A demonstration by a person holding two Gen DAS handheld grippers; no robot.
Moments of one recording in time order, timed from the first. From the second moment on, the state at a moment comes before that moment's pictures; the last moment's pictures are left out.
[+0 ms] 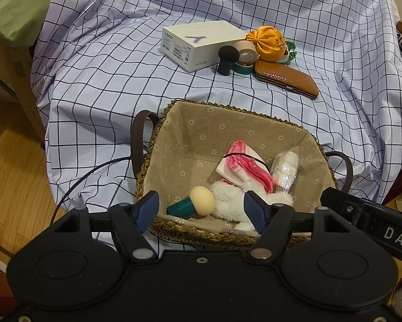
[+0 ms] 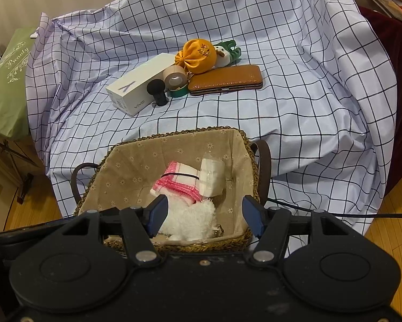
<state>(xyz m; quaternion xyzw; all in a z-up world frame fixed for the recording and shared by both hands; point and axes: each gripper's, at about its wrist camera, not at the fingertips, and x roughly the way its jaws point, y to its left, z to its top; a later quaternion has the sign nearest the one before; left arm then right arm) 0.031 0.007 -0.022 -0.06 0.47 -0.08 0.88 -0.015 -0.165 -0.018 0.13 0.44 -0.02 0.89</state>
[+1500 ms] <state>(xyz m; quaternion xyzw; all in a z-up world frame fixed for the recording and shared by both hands) 0.135 -0.020 -0.010 0.02 0.47 -0.10 0.88 0.141 -0.205 -0.024 0.10 0.47 -0.07 0.87</state>
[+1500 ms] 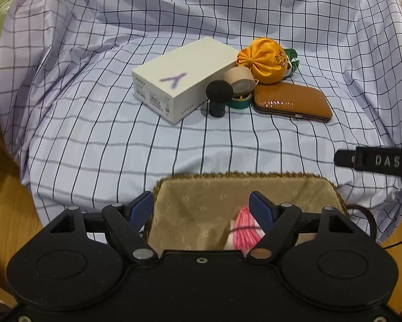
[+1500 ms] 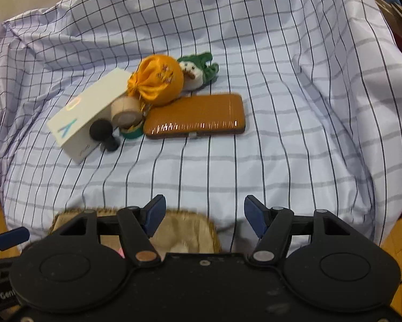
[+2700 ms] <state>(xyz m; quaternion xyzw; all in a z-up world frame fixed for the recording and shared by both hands) 0.206 -0.024 -0.030 0.02 0.49 -0.10 0.87 0.329 -0.189 -0.061 0.15 0.41 -0.05 0.90</state>
